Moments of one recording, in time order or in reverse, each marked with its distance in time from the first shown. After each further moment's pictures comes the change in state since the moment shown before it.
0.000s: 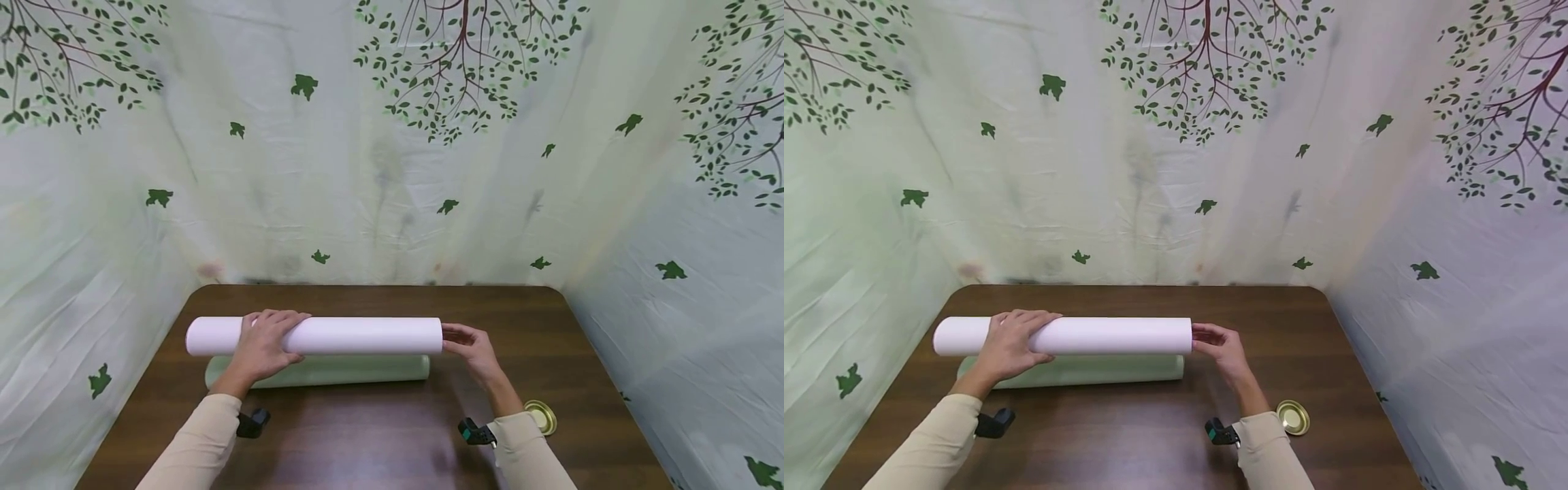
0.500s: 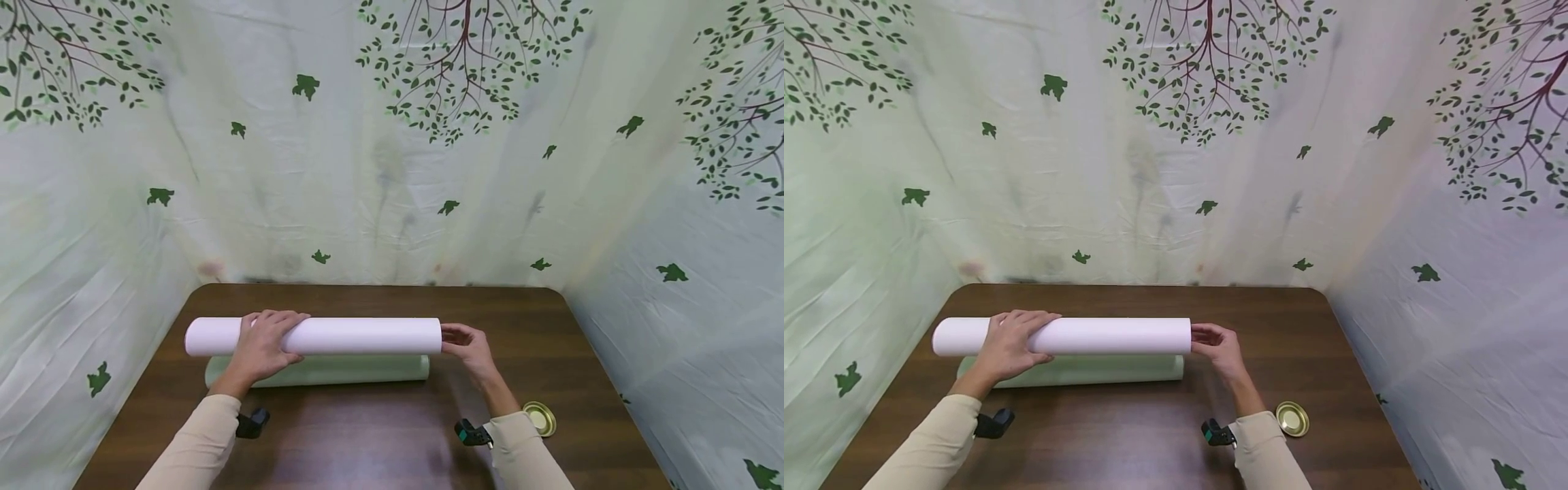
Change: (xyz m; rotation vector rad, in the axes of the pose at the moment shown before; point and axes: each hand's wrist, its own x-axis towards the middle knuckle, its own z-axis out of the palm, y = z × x) left_hand -0.001 -0.002 0.002 0.003 0.014 0.004; right_hand 0.002 0.000 0.007 -0.041 0.064 0.019
